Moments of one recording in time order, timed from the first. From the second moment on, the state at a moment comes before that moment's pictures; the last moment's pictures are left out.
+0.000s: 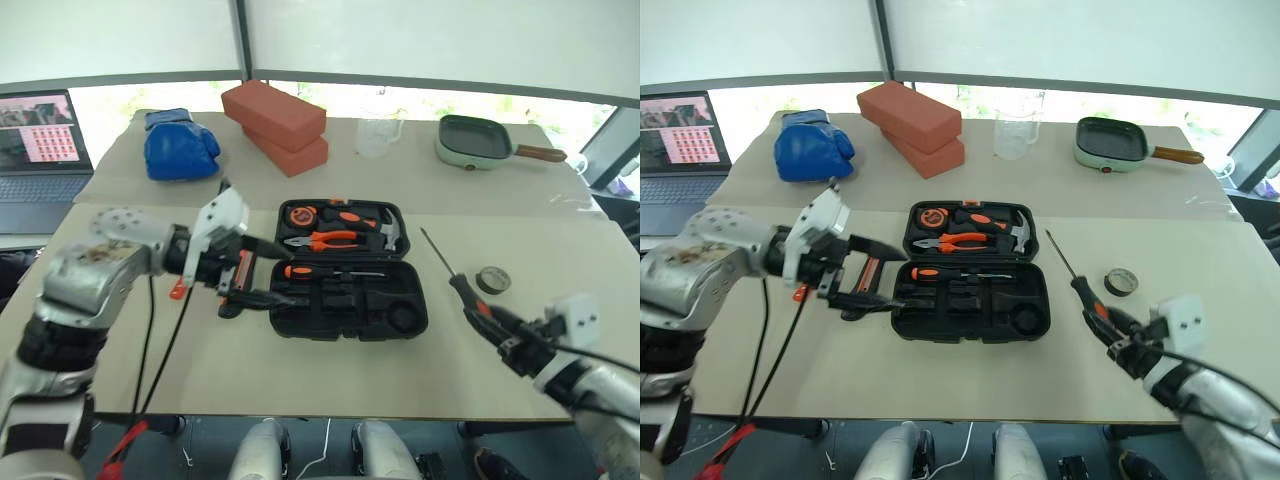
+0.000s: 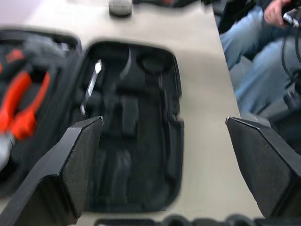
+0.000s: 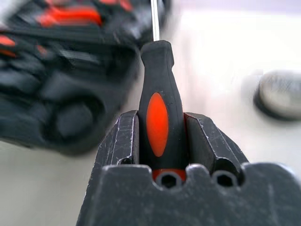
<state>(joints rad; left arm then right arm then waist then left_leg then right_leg) -0.57 0.90 -0.09 -0.26 -0.54 0.75 -1.35 0.22 -0.66 -0.50 -0.63 0.72 0.68 0.57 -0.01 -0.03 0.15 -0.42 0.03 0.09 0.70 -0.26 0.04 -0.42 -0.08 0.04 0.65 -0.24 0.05</state>
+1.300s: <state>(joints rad) -0.44 0.94 0.02 -0.39 -0.62 0.77 -1.15 -0.66 -0.72 0.26 0.34 0.16 0.14 1.35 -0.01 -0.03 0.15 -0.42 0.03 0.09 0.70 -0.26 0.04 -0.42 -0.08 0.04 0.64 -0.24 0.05</state>
